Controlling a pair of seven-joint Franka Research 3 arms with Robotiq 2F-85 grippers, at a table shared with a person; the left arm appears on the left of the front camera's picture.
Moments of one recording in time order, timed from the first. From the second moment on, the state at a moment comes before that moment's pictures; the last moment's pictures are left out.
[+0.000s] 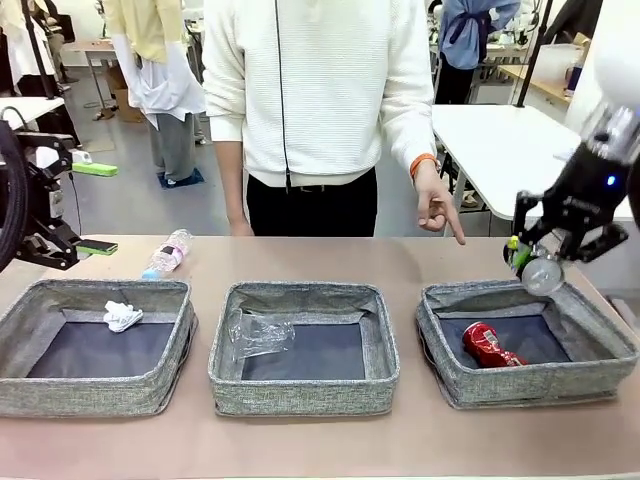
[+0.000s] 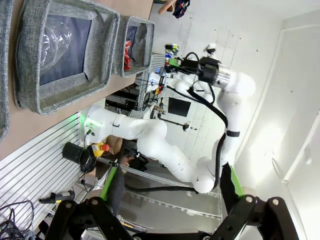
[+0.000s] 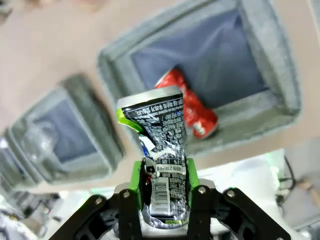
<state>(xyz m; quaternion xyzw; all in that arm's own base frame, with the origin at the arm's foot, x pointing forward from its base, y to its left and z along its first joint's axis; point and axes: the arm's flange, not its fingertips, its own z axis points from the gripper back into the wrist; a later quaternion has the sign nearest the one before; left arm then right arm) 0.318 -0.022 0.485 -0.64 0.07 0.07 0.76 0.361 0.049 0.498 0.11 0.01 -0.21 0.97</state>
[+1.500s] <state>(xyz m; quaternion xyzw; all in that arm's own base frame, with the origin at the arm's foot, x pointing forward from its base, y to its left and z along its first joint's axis) 0.318 -0.022 0.485 -0.64 0.07 0.07 0.76 0.375 0.050 0.462 0.17 0.01 -0.30 0.94</state>
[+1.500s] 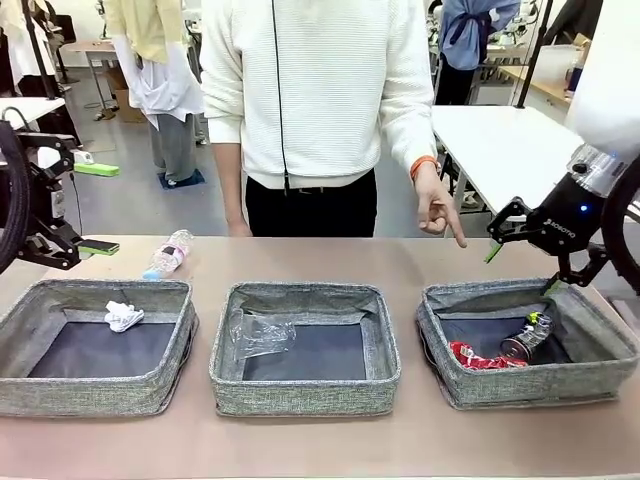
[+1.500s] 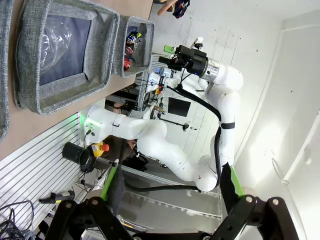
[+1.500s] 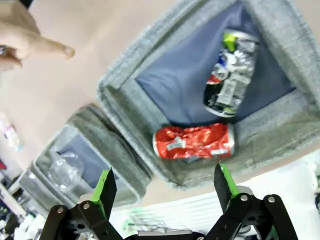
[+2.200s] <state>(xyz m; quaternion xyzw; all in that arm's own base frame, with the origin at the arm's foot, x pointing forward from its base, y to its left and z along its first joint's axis) 0.318 -0.022 0.485 -0.64 0.06 0.07 0.76 0.363 0.037 0.546 0.65 0.05 -0.10 0.75</state>
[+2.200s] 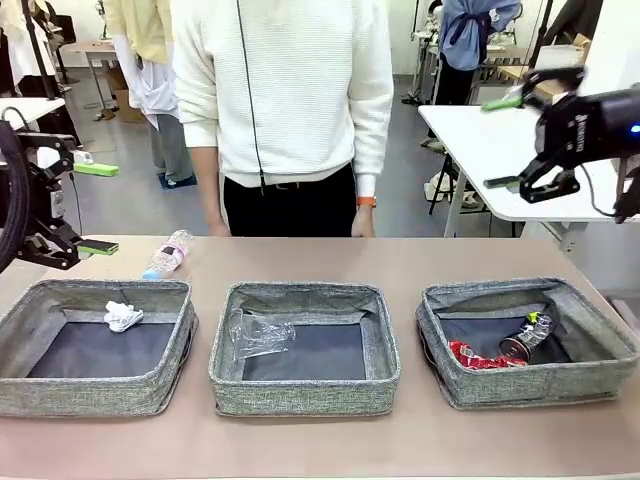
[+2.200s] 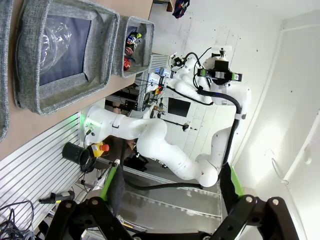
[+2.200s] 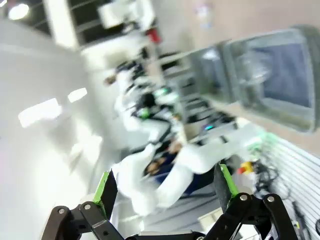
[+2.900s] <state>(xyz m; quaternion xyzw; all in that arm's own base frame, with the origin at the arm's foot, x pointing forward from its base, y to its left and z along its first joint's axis) 0.318 -0.022 0.485 -0.64 0.06 0.07 0.76 0.354 0.026 0.530 0.68 0.07 -0.07 0.73</state>
